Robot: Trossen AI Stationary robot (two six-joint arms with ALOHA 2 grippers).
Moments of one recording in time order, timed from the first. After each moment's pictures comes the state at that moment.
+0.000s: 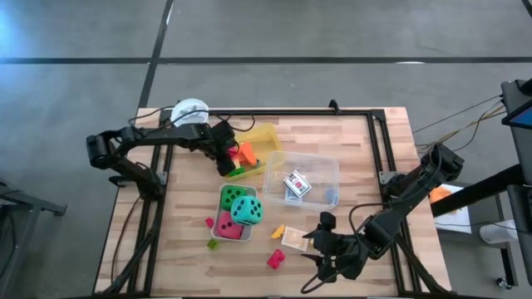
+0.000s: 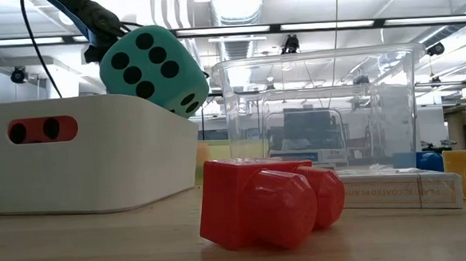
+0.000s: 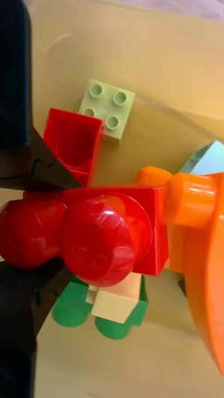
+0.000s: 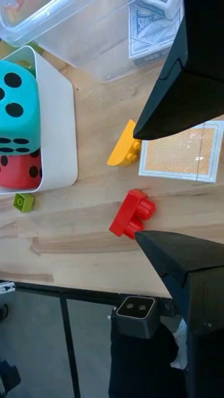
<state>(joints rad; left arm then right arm) 0.46 1.50 0.85 -0.60 0.04 -0.07 0.76 1.59 1.15 -0.41 0.60 0.75</state>
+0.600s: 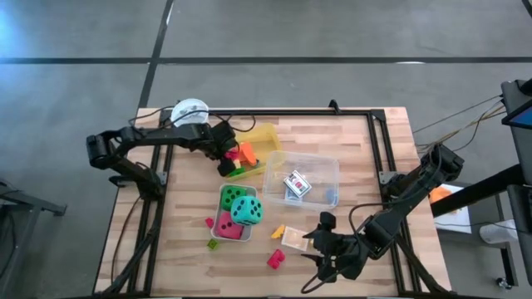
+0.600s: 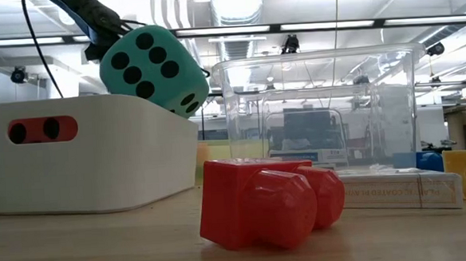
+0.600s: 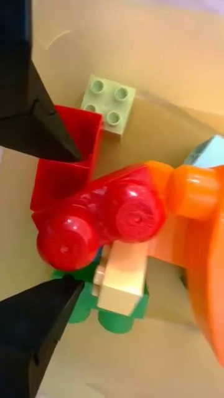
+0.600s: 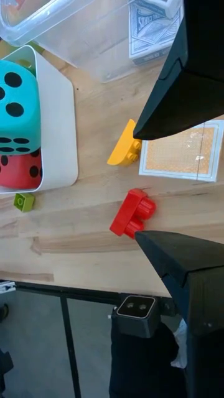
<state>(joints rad) 0.45 1.49 0.86 -0.62 0.04 -0.08 0.76 1.59 1.15 -0.41 0.60 0.75</state>
